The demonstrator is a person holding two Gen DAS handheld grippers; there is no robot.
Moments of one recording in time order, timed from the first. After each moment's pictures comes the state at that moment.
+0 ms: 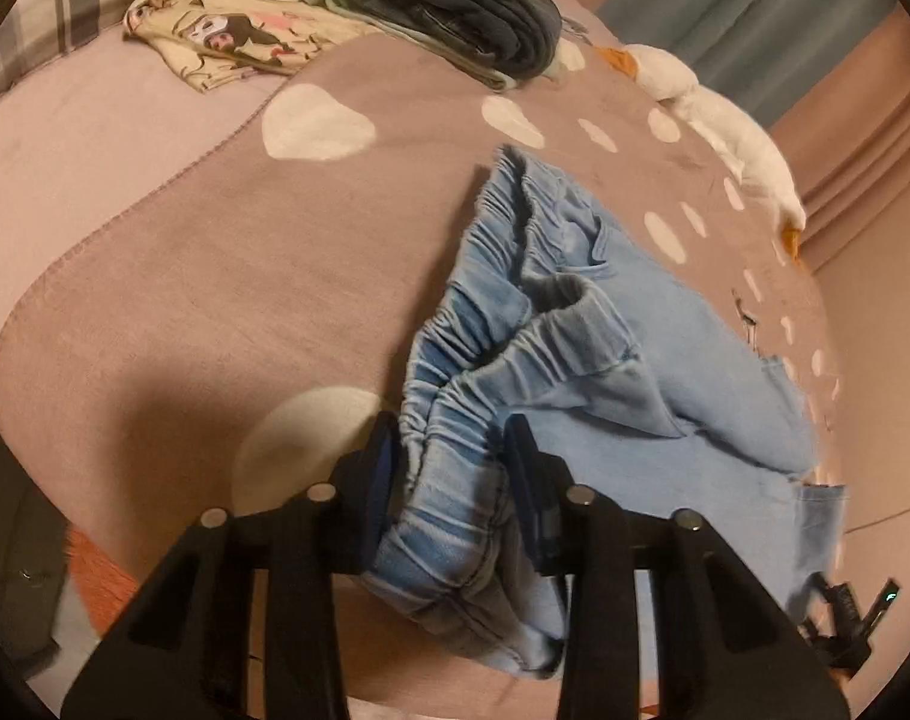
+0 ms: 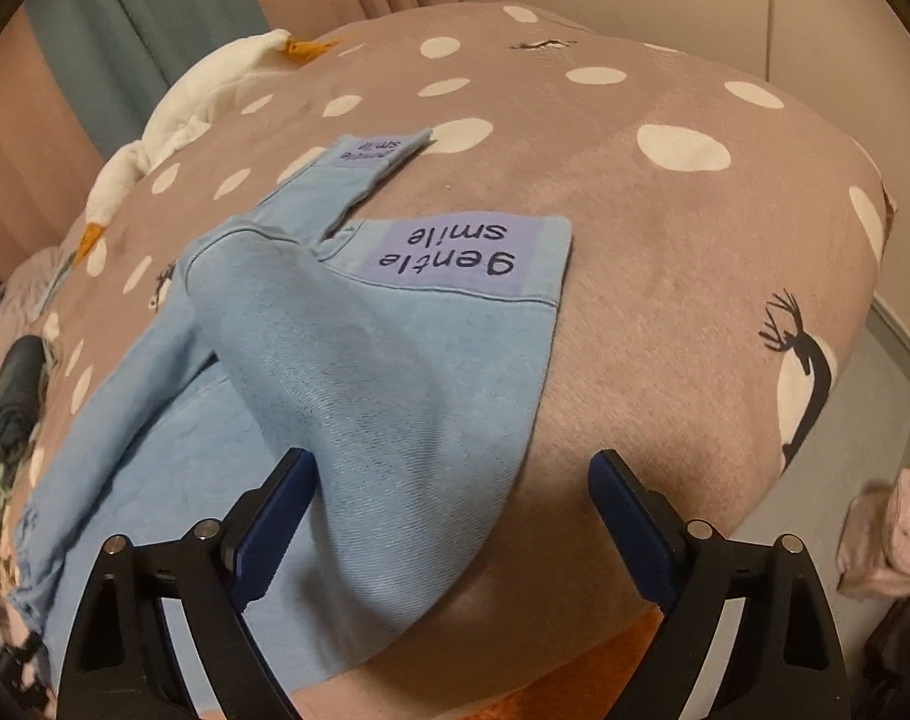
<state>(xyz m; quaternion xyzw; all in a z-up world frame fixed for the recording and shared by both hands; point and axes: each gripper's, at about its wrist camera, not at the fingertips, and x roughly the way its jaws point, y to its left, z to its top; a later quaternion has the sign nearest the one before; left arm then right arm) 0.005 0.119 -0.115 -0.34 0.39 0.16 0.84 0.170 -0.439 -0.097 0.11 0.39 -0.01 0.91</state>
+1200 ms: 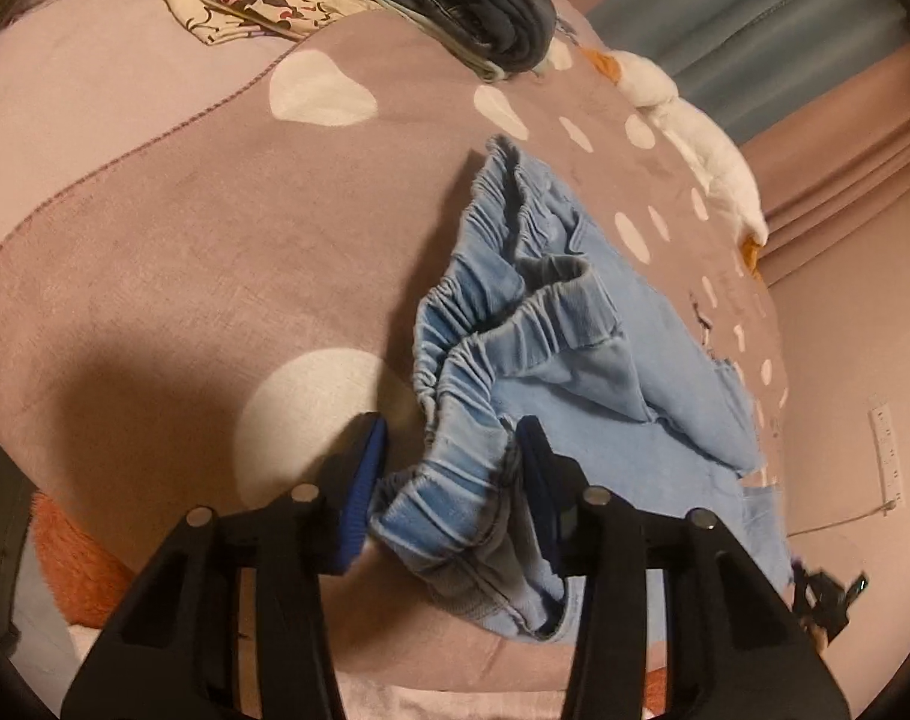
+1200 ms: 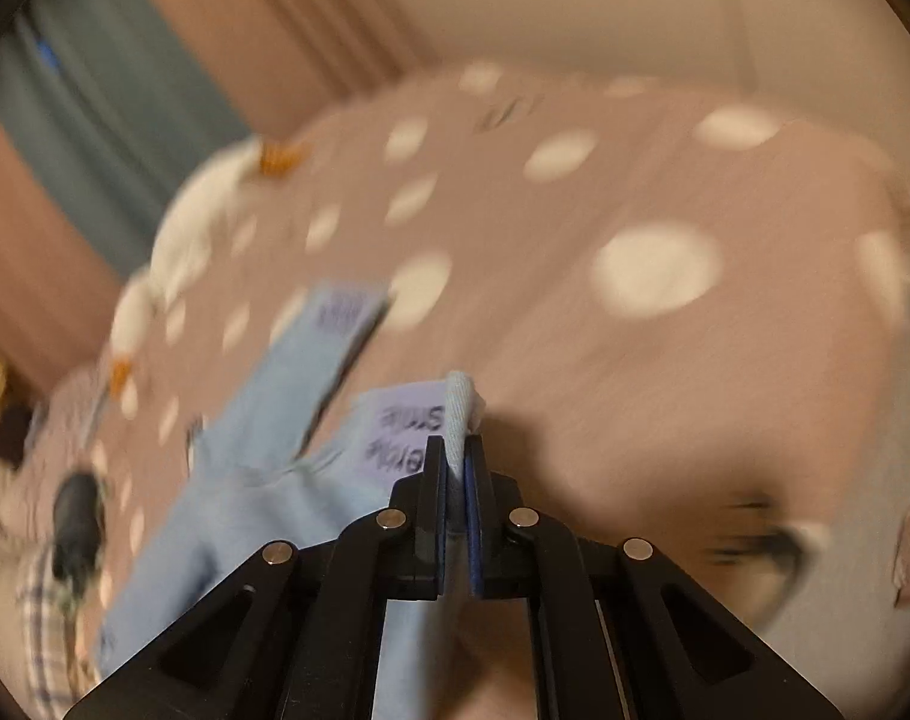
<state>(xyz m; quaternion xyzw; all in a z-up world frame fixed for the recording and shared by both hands) -0.010 0.122 -0.118 -0.40 0.38 0.10 0.83 0.174 -0.525 -0.041 0.22 0.27 -0.04 0.93</state>
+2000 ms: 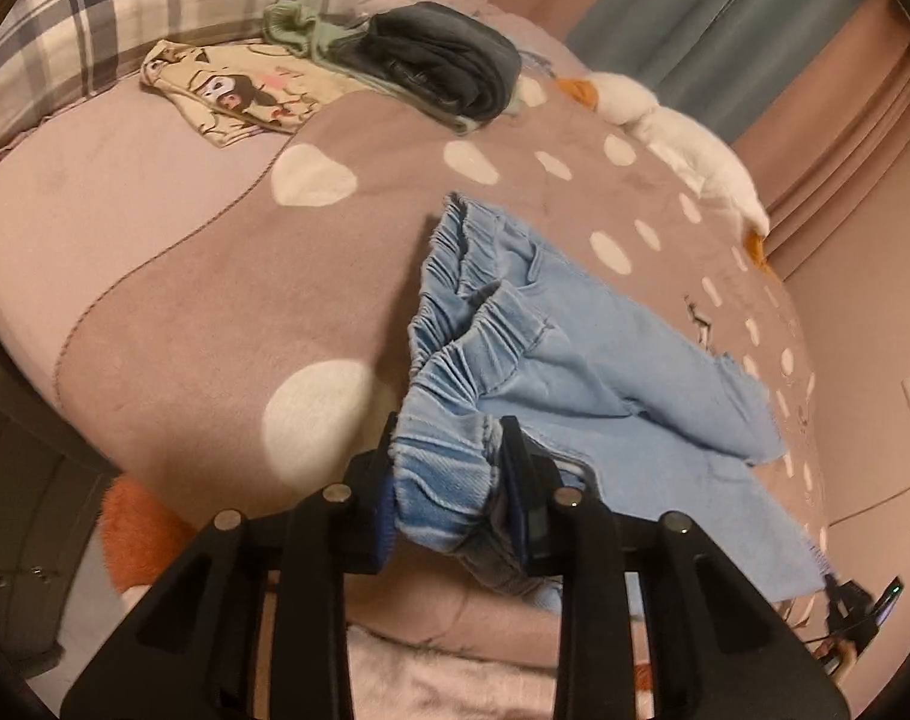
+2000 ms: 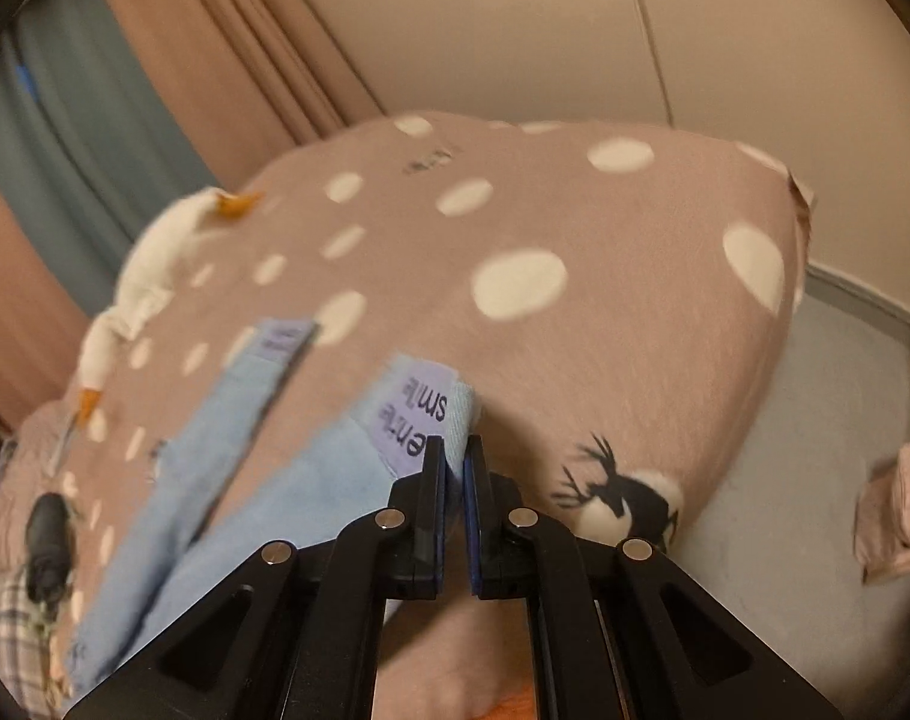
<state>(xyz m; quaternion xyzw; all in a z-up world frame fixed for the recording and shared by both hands) -0.035 0.094 -0.066 -0.32 0.37 0.15 0.86 0.139 -0.534 -0.053 0.20 0.27 -0.06 0.94</state>
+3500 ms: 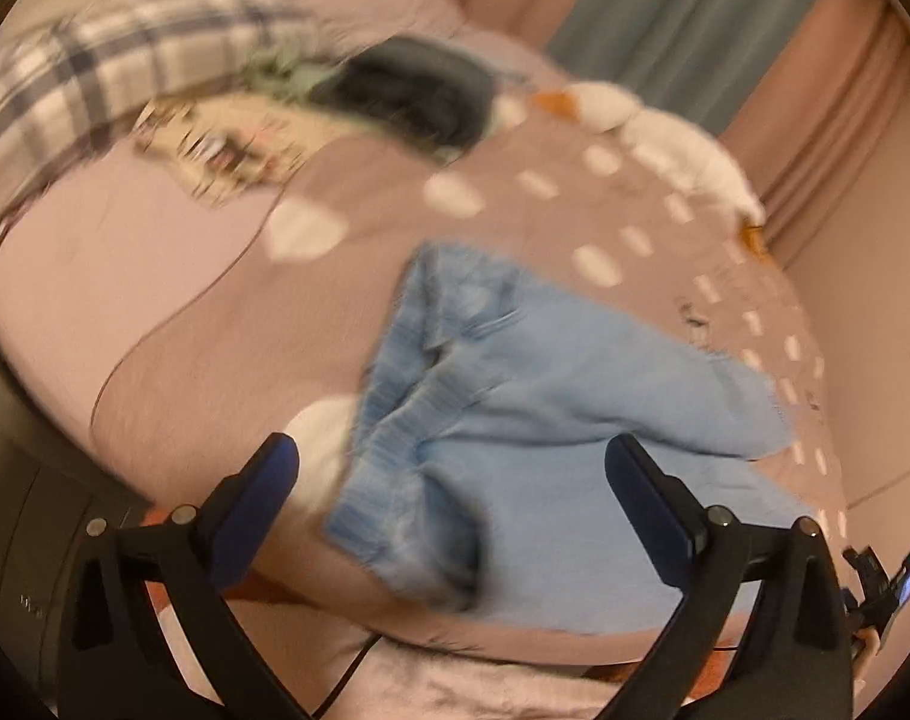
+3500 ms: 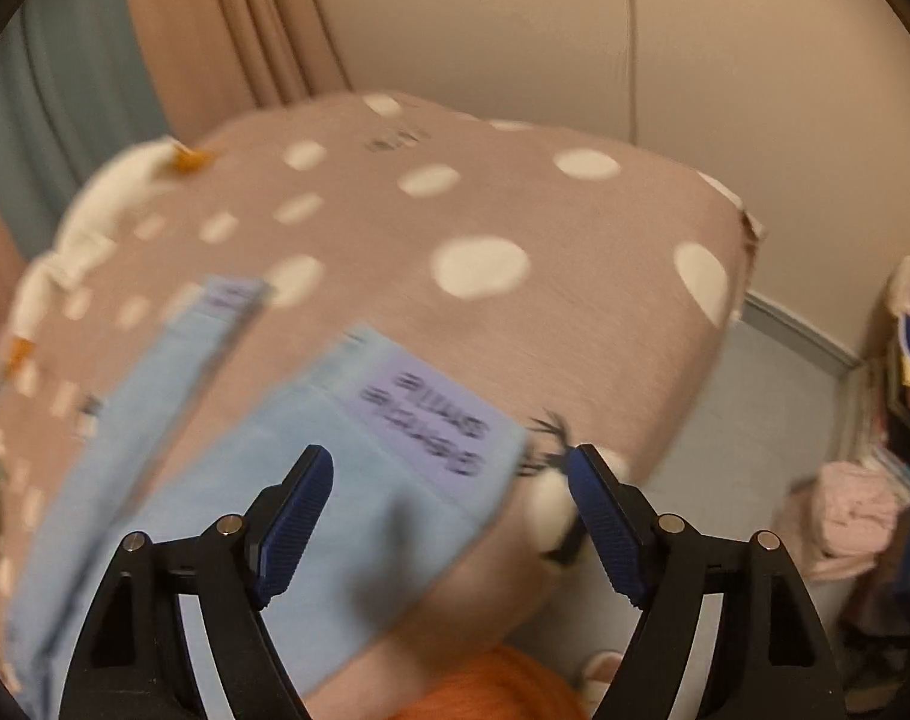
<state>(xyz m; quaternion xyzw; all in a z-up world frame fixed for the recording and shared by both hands) -0.035 0.073 -0.025 -0.28 0.34 0.14 0.89 0.130 -0.495 -0.039 0.14 0.30 -0.12 0.94</state>
